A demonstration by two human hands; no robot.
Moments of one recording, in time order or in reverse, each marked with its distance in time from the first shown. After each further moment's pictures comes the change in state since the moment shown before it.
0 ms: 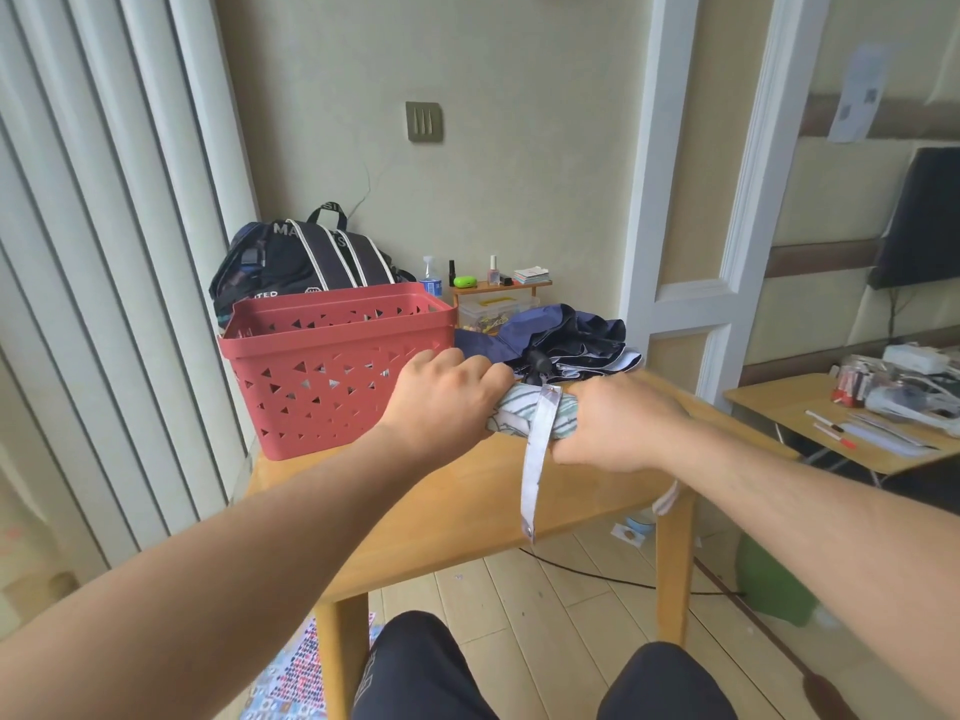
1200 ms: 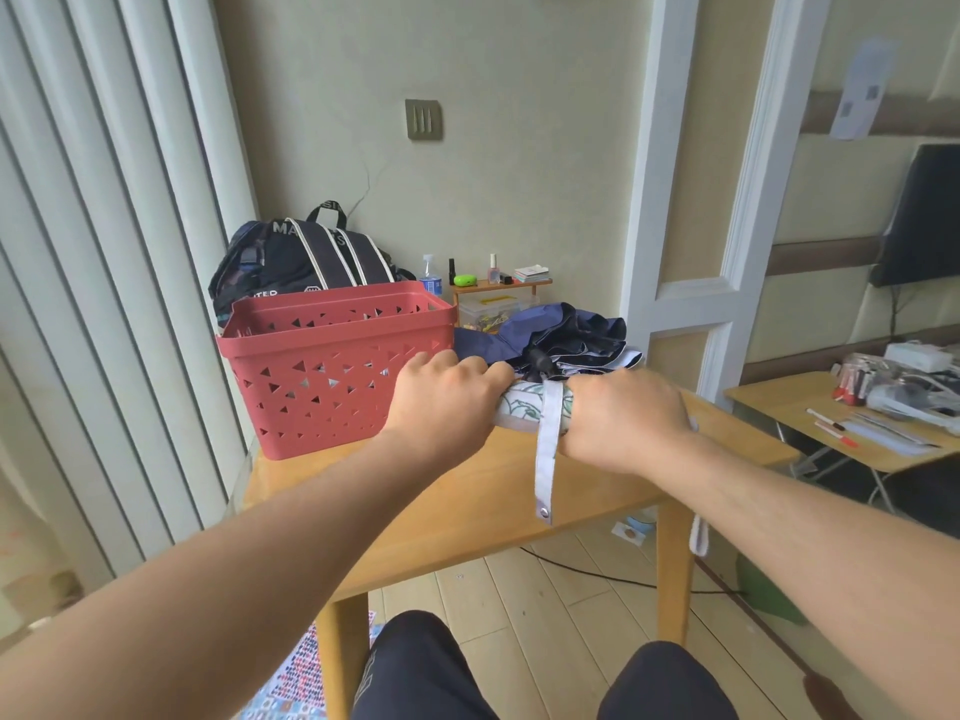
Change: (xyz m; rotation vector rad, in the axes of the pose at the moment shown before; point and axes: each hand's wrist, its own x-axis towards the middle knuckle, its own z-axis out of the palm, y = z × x) left_hand 0.001 0.010 -0.009 -0.041 -0.112 -0.101; right_hand 0.001 0.000 0.012 -0.234 0.231 -0.051
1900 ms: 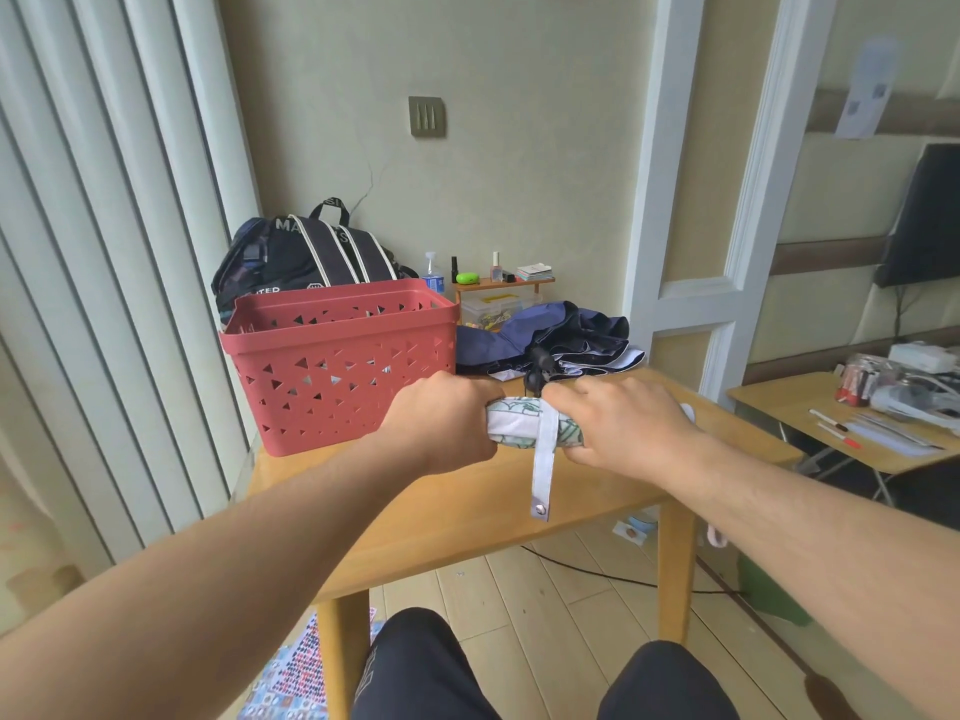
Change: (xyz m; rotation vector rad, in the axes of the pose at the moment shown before) left_hand -0.007 -0.004 -0.011 -0.401 -0.360 -0.153; right_hand -0.004 0.009 0.007 -0.182 0.067 -0.314
